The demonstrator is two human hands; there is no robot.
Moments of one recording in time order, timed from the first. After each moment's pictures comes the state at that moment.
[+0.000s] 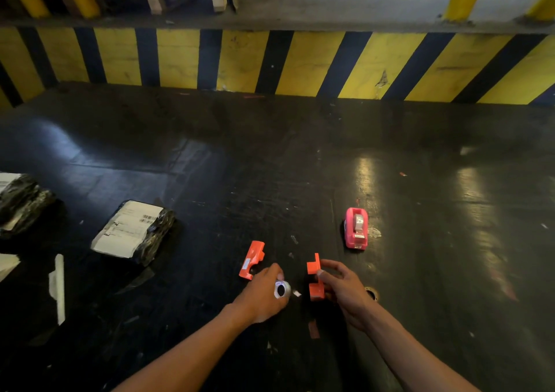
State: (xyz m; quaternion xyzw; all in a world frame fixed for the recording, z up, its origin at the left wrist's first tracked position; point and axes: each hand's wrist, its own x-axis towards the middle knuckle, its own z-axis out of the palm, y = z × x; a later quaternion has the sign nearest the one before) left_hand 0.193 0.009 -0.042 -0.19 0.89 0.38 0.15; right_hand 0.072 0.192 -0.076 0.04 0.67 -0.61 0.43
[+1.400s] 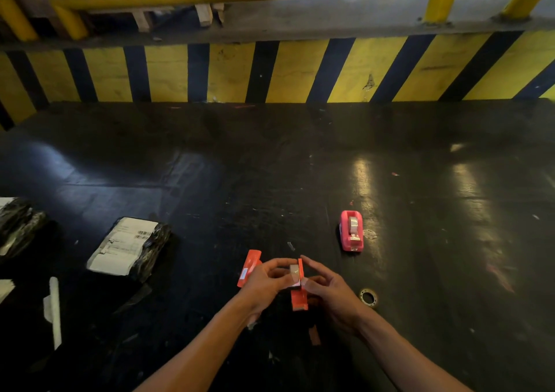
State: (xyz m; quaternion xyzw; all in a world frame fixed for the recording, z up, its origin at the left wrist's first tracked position) left_hand 0.177 0.017 -0.001 -0.28 0.64 0.71 0.12; right_hand 0.090 0.186 -0.041 -0.07 0.60 -0.64 0.48
